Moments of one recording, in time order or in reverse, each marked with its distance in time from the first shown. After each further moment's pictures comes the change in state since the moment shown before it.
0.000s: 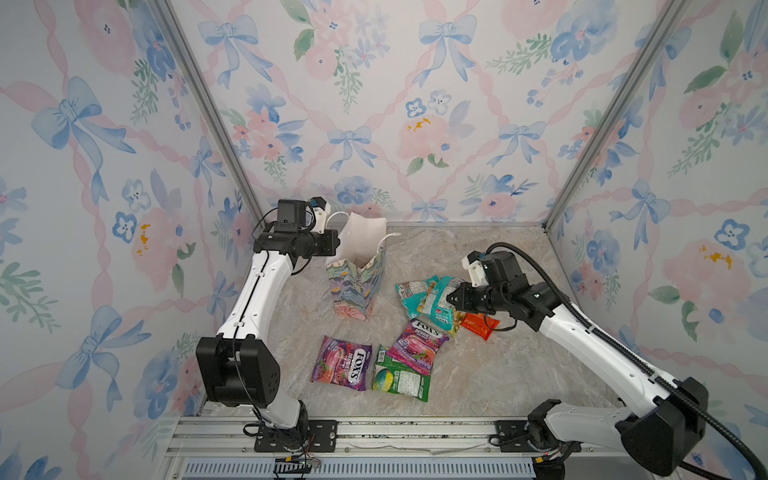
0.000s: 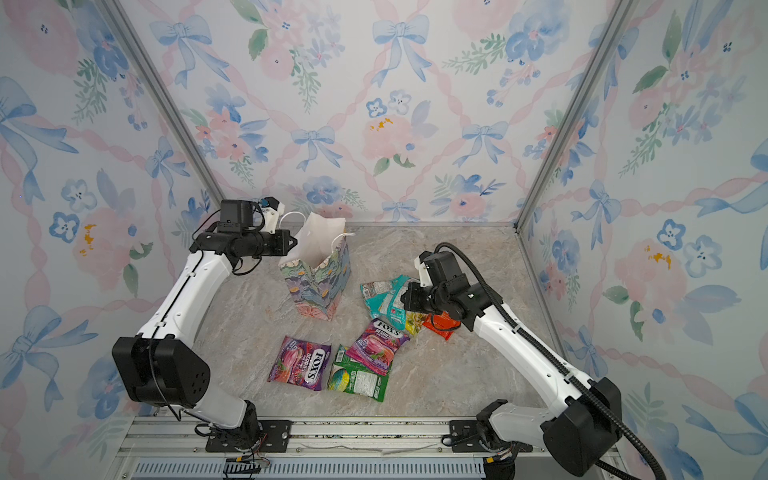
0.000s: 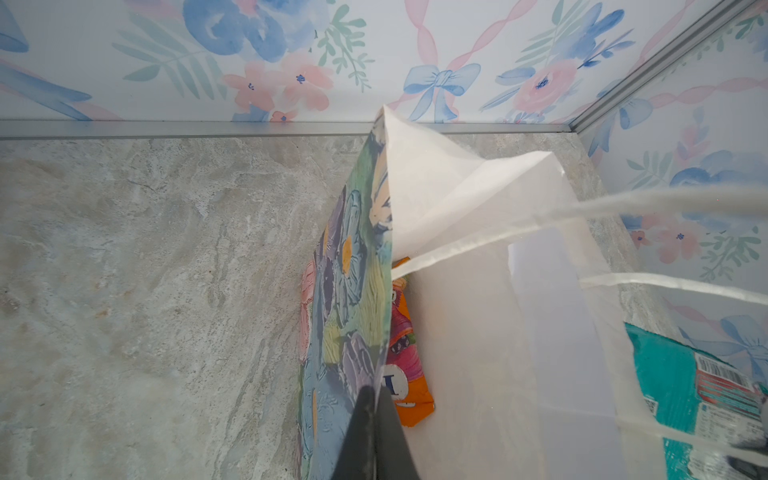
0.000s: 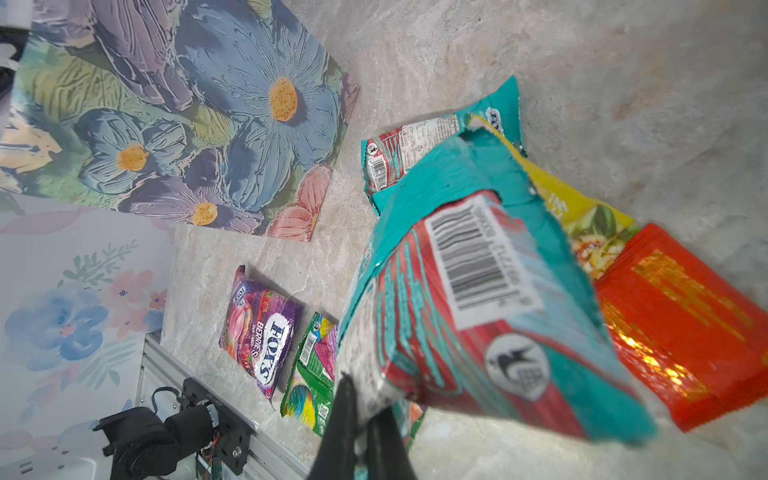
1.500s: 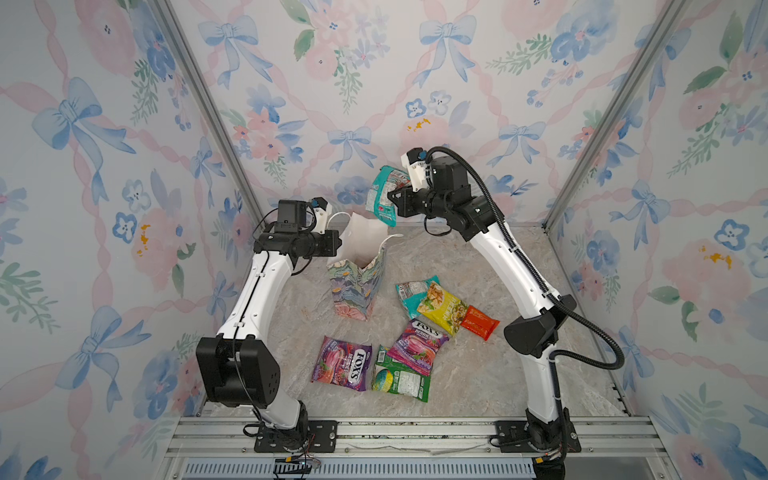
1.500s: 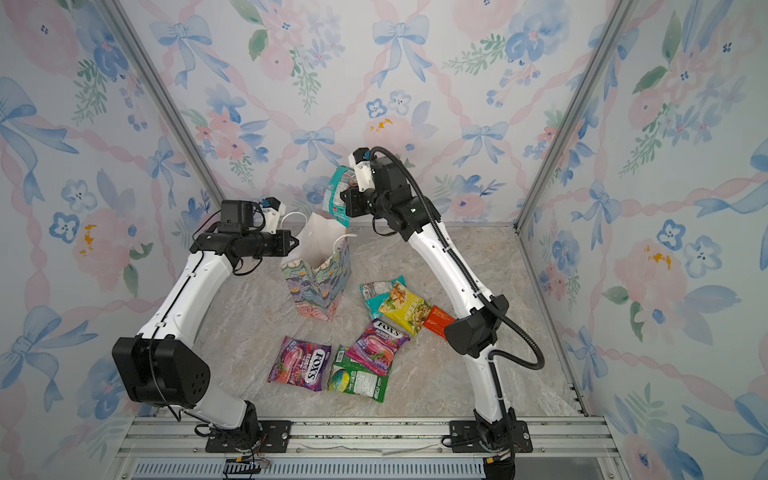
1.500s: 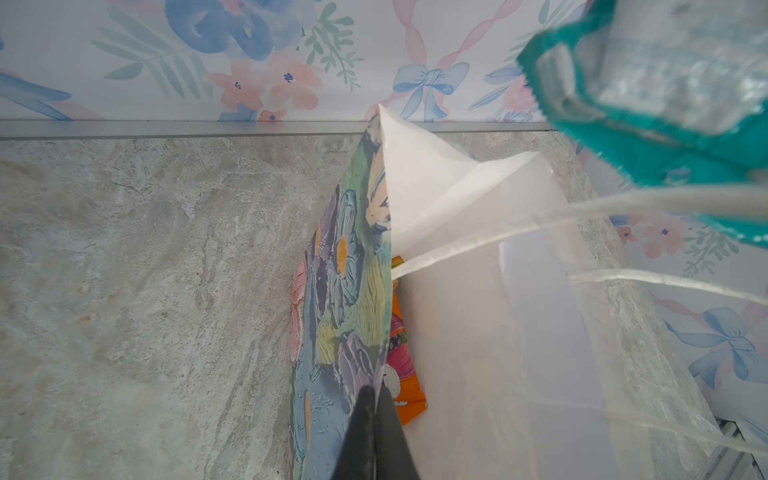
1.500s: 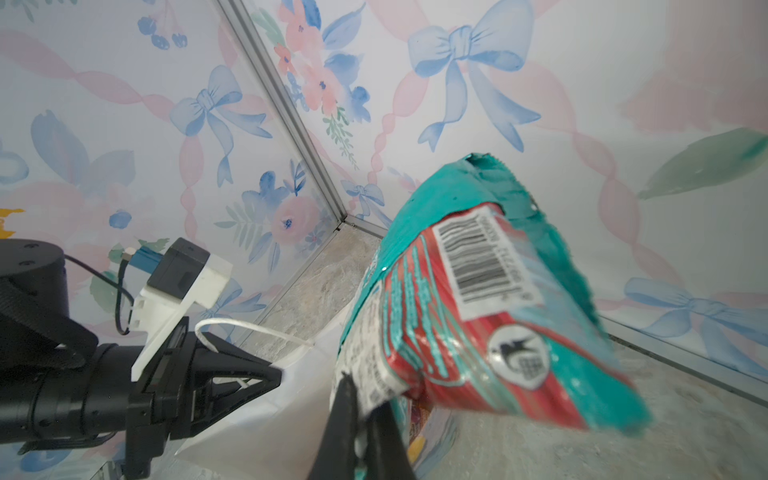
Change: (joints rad) left arm -0.005 0.000 0.000 0.000 0.026 0.000; right arm 0.088 0.867 1.414 -0.095 0.022 -0.335
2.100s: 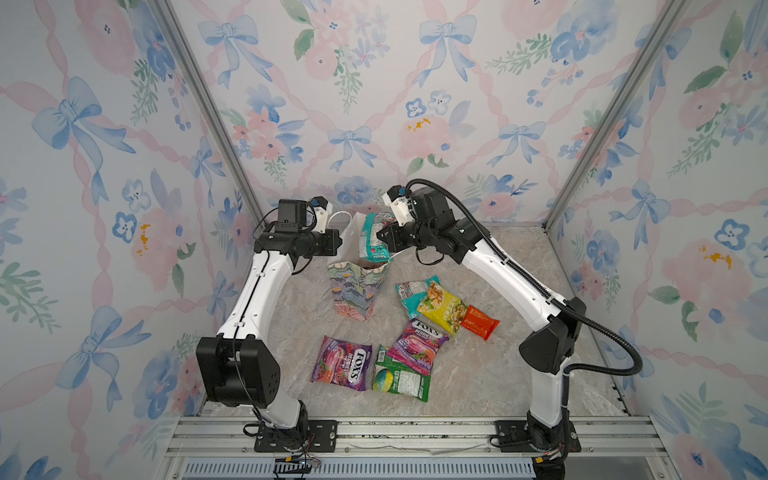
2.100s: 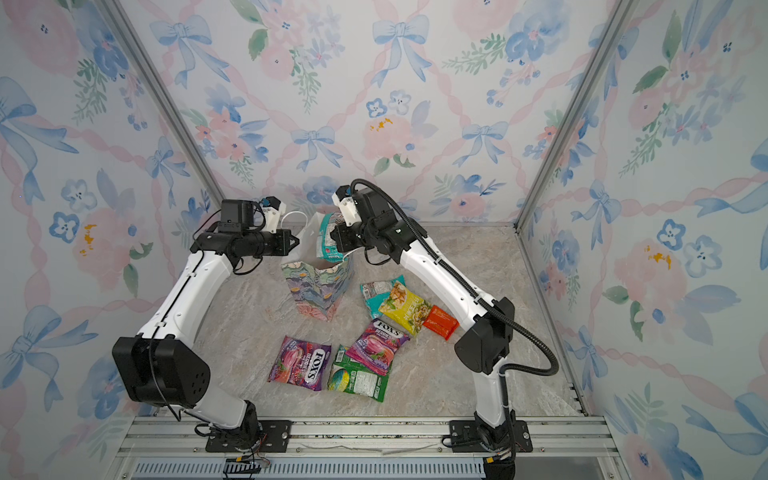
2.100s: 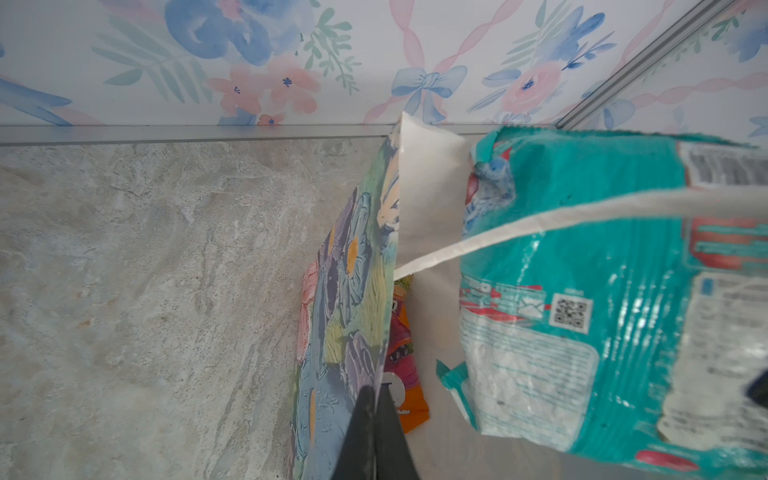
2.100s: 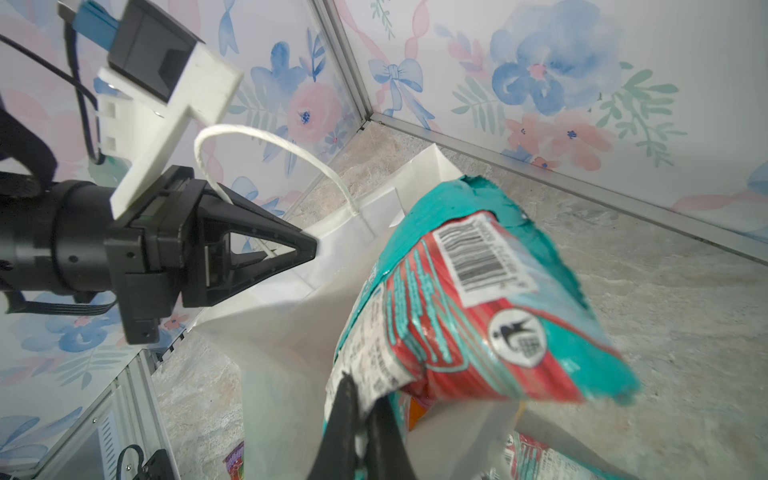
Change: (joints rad) left arm 0.000 0.000 0.000 0.008 0.000 0.000; right arm 0.081 -0.180 -0.418 0.066 -0.019 0.002
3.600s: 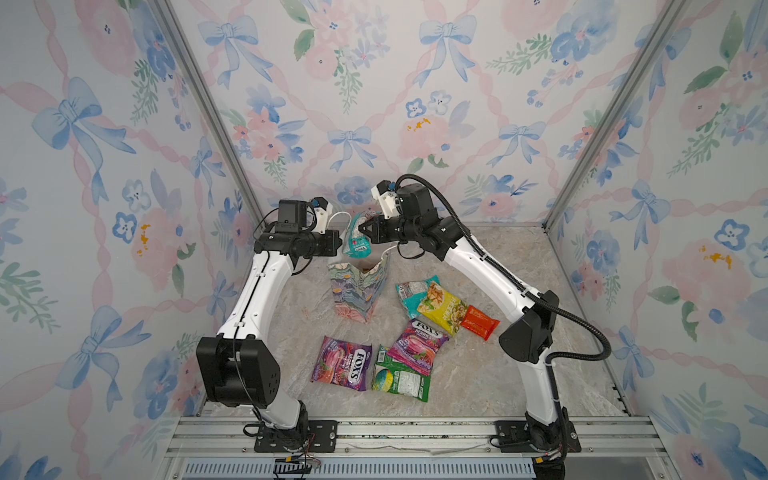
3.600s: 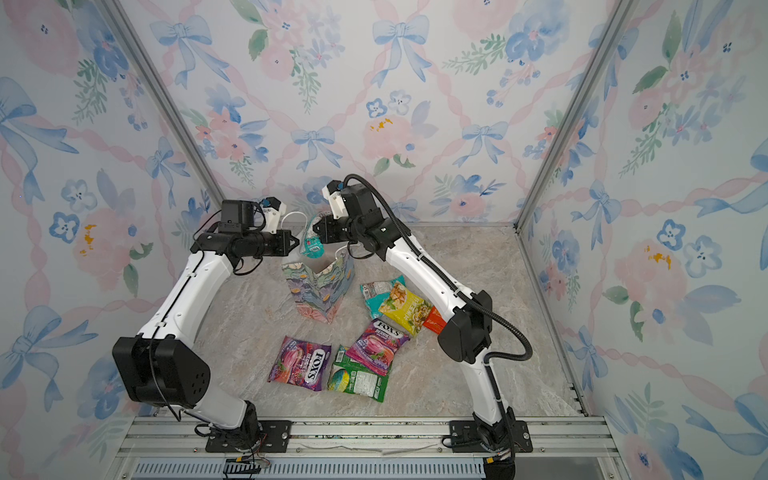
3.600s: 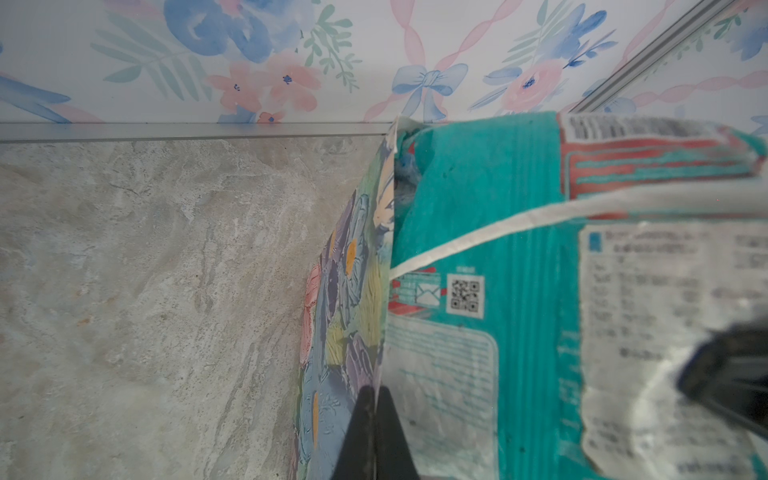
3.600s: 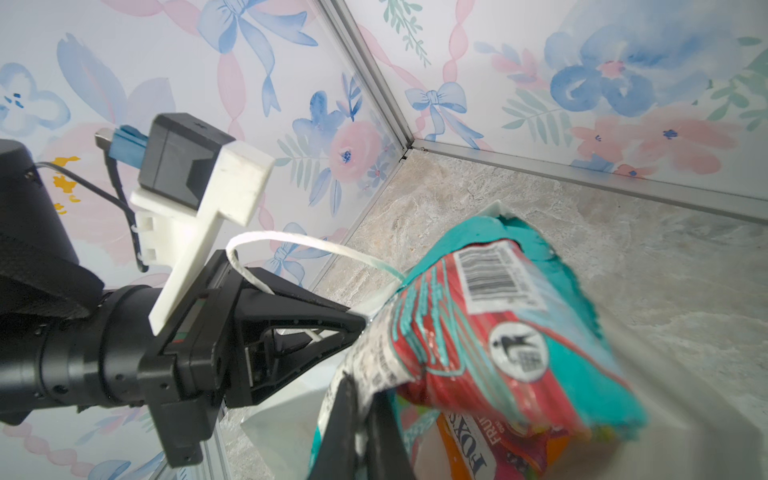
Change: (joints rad) left arm 0.000 0.000 -0.002 -0.001 0.000 0.000; right arm 0.015 0.175 0.172 0.103 -0.085 0.190
